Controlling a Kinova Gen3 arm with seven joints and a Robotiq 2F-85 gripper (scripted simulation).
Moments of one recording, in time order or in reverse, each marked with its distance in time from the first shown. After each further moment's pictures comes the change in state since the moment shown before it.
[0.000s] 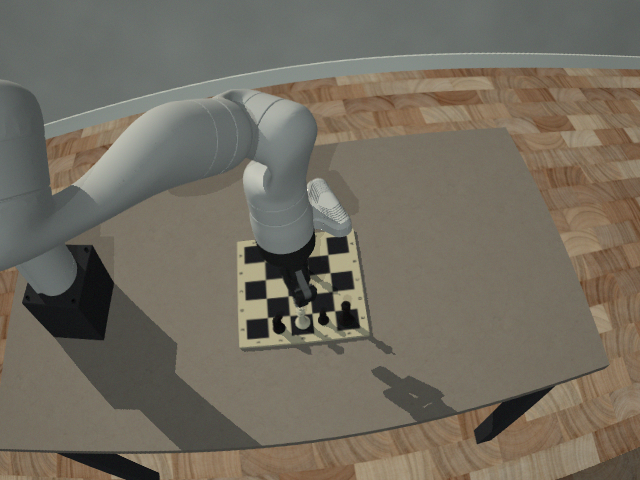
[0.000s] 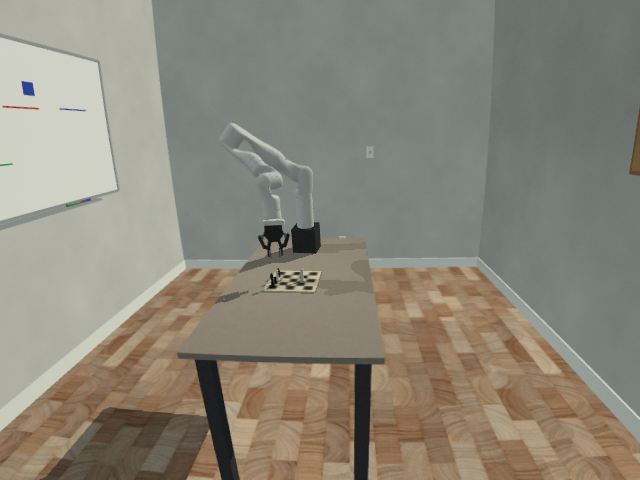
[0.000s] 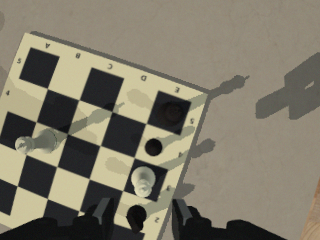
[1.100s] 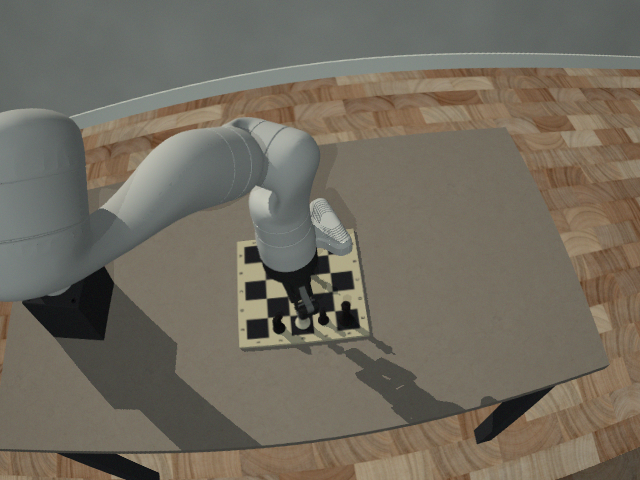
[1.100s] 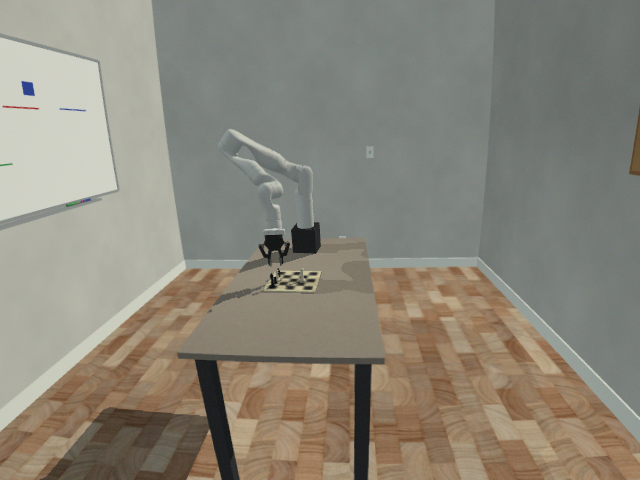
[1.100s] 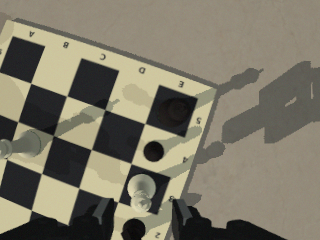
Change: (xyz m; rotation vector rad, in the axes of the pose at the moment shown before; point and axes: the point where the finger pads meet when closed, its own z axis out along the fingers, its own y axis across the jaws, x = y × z) arm 0.000 0.001 0.039 -0.001 0.001 0.000
